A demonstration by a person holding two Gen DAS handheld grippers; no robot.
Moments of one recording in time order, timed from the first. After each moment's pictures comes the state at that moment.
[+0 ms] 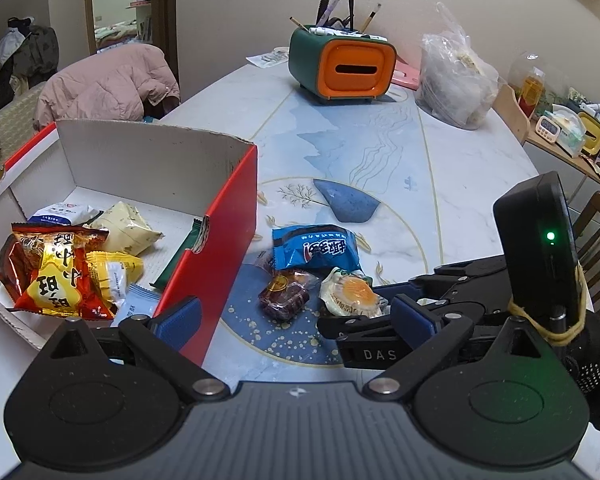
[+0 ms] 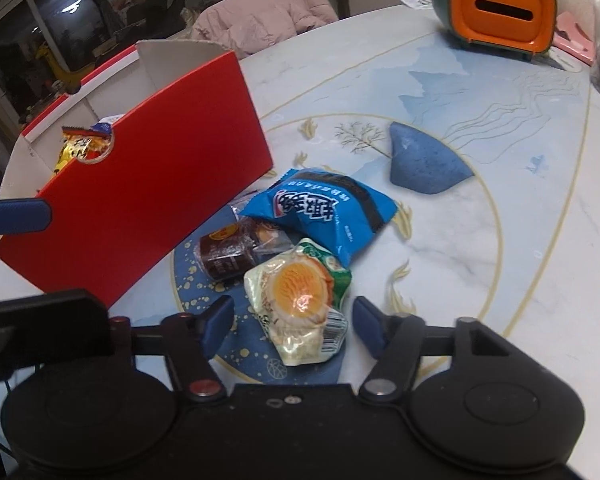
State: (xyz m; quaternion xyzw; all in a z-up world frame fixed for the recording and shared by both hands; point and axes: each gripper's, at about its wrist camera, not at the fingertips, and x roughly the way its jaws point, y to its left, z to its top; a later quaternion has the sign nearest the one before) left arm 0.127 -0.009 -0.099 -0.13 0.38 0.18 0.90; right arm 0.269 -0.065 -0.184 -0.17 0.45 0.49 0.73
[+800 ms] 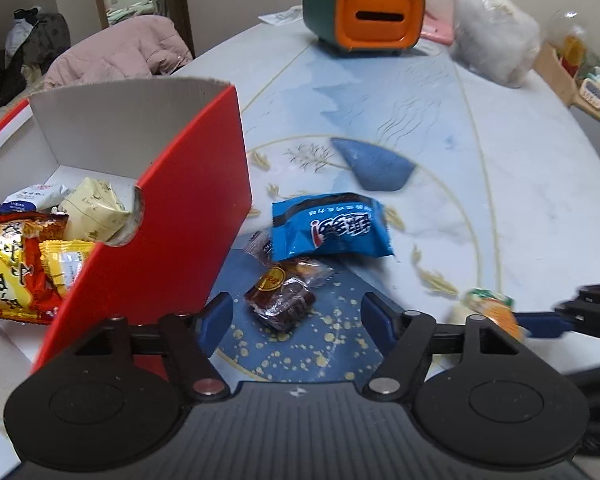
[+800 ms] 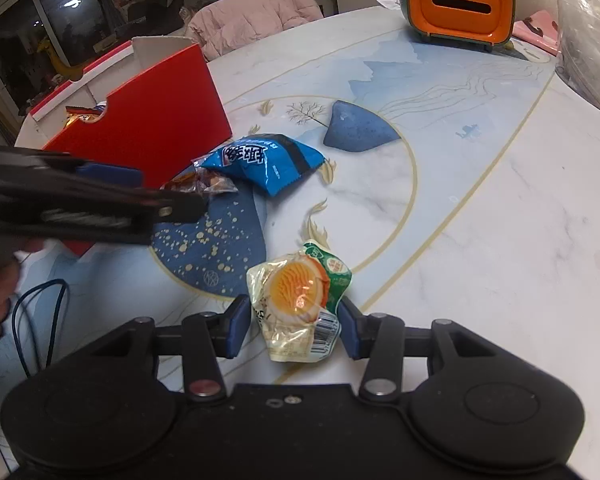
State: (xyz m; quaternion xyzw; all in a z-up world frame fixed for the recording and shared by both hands) left arm 0.189 -0.008 -0.158 -0.11 0.43 0.23 0.87; right arm 0.276 -0.144 -0.178 -0.17 0.44 0.48 0.74
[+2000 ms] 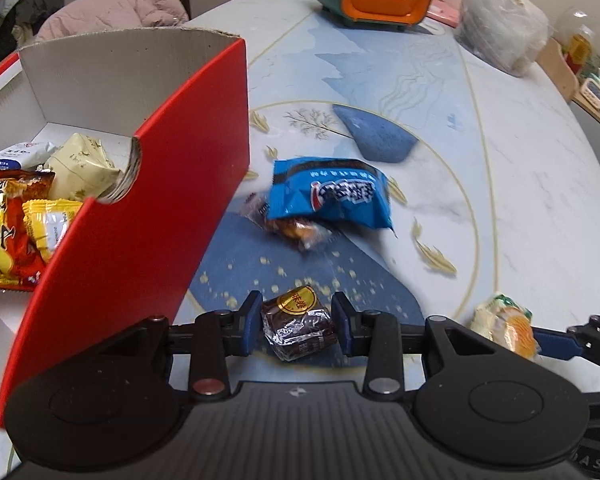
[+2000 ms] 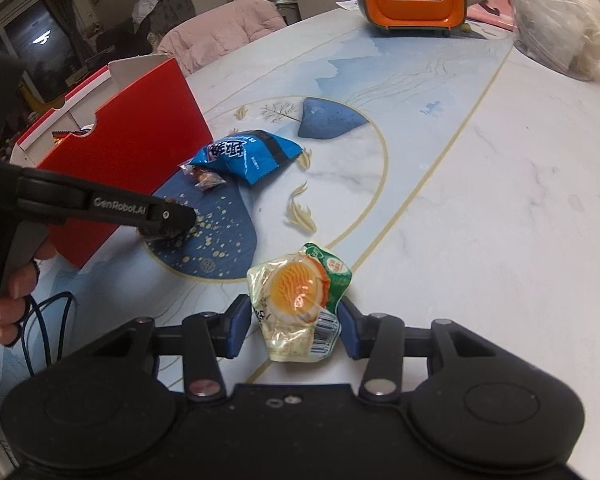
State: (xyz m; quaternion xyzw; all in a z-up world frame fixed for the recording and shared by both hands) left arm 0.180 0.000 -0.161 -0.16 0.47 0.20 0.85; right arm 0.260 -0.166 -0.177 -0.12 0.45 0.44 0.77
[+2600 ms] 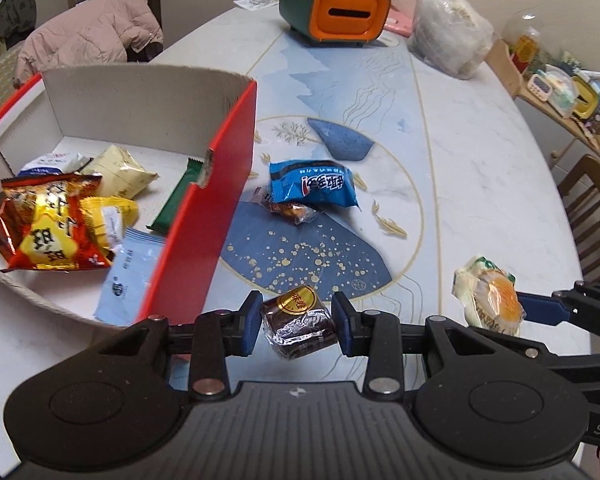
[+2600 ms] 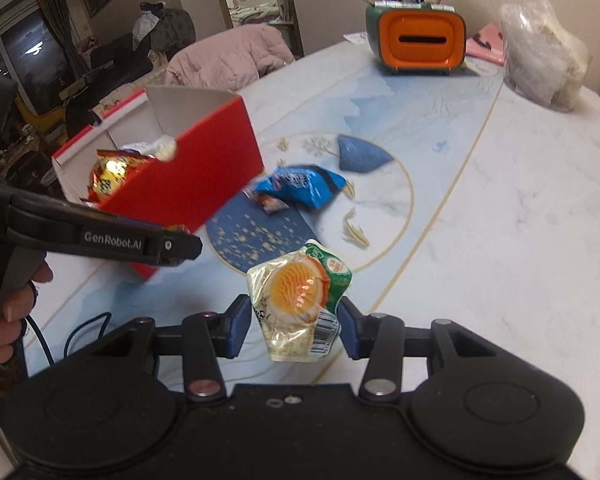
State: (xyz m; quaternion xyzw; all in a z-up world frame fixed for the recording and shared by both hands) left arm 0.111 0.003 -0.100 -0.15 0.46 0.14 0.87; right arm 0.188 -0.157 -0.113 -0.12 0.42 0.42 0.79
